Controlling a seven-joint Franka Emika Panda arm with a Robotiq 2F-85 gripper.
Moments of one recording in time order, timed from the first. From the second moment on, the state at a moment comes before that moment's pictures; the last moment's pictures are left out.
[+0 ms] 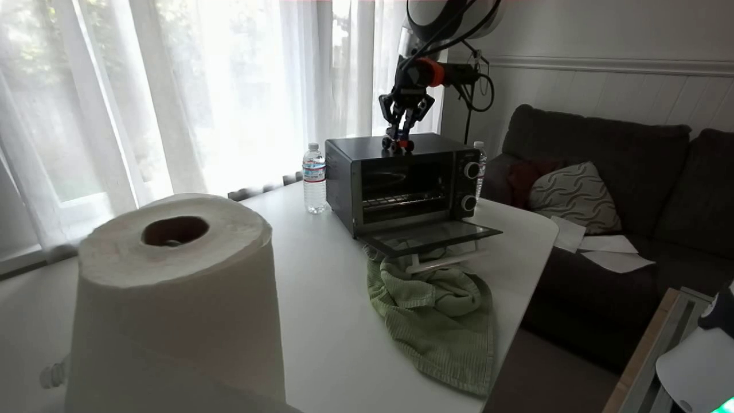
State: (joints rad) arm -0.02 0.12 0.00 -2.15 -0.12 2.55 0.29
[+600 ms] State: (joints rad) arm -0.01 -0.06 0.00 -2.27 -0.14 2.31 0.45
